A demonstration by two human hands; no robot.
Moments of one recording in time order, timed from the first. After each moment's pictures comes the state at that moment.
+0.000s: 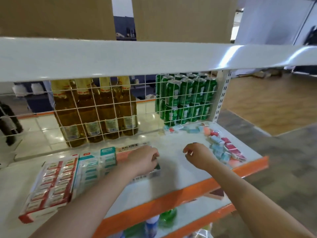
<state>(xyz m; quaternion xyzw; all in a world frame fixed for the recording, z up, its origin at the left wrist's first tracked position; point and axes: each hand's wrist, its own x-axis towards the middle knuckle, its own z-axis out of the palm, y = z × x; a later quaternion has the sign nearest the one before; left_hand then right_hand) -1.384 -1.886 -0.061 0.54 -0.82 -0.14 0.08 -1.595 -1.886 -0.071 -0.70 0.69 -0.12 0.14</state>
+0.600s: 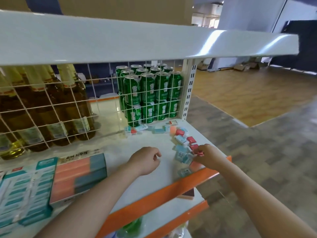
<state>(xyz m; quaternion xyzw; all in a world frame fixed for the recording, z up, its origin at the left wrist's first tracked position) -1.538 -1.932 -0.091 0.51 -0.83 -0.22 0.08 -1.766 -1.895 -0.084 -0.65 0.75 -0.07 0.13</state>
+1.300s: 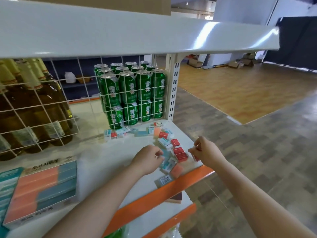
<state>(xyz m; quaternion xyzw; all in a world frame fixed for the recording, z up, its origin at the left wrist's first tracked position) -1.618 -1.948 -0.100 0.51 -0.81 -0.25 0.14 -1.824 -1.911 -0.092 -0.59 0.77 -0.21 0.15</state>
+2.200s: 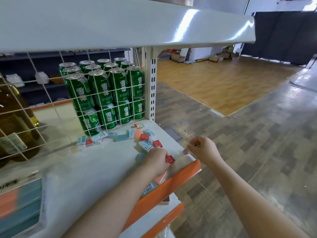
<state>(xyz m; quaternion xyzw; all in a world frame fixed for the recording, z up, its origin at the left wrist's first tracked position) -1.701 -1.955 -0.108 0.49 -0.85 -0.18 0.06 -1.861 -1.909 -0.091 -0.49 0.80 -0.31 0.17</state>
